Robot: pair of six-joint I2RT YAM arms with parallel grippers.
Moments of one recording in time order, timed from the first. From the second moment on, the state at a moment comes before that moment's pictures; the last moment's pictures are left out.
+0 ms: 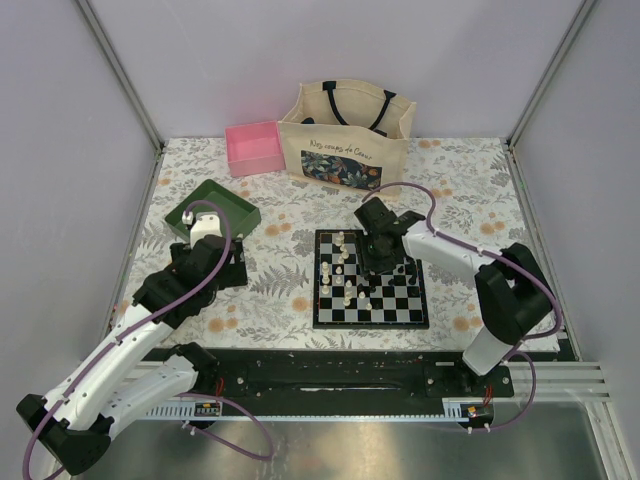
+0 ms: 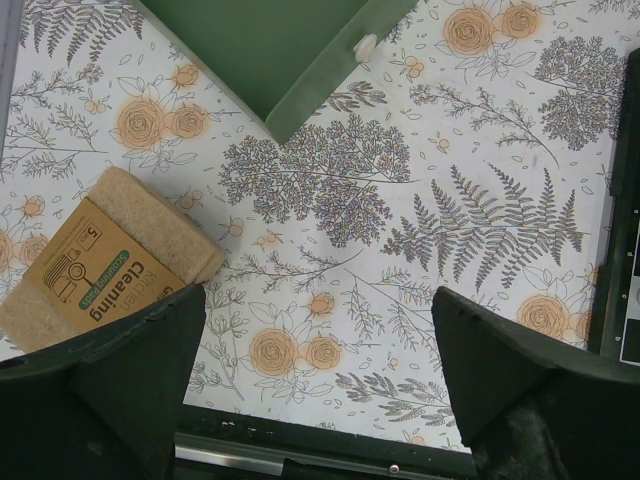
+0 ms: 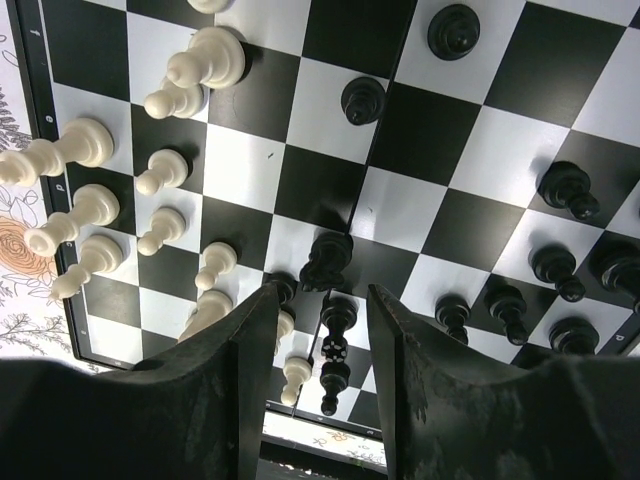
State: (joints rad) left arm -0.61 0.78 0.86 -0.94 -0.58 -0.51; right arm 0.66 1.65 1.12 -0.64 0.02 0.46
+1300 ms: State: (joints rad) left arm -0.61 0.78 0.86 -0.94 -0.58 -0.51; right arm 0.66 1.72 1.17 -0.64 0.04 0.43
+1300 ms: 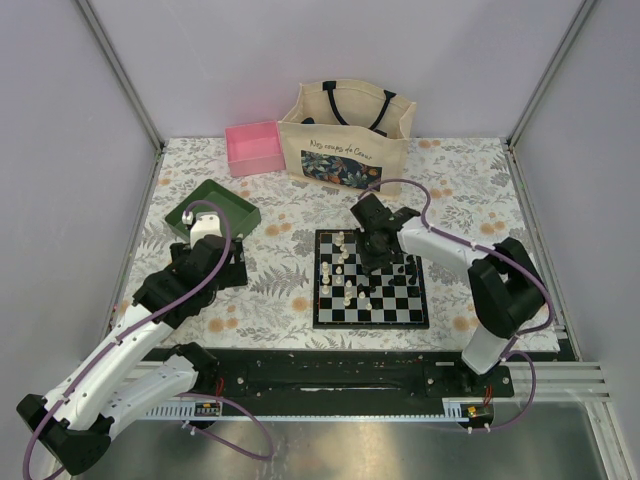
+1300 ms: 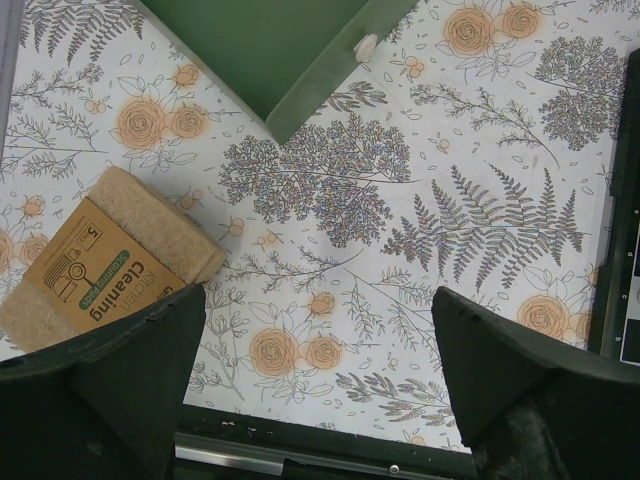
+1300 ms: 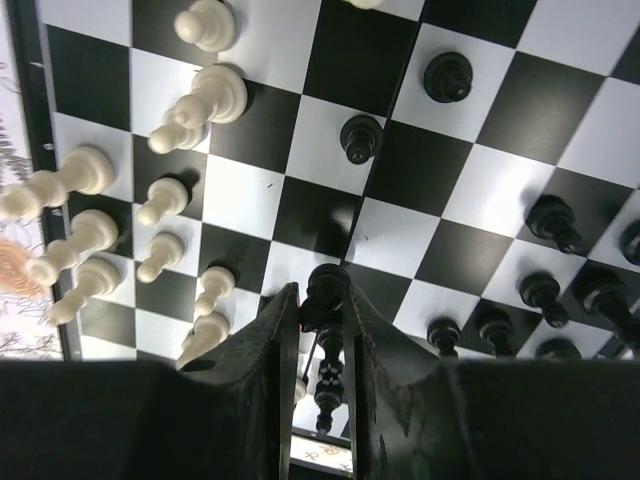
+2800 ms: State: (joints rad) left arm -0.61 0.78 0.86 -0.94 -0.57 -0.50; right arm 0.41 1.09 0.64 -0.69 -0.04 0.58
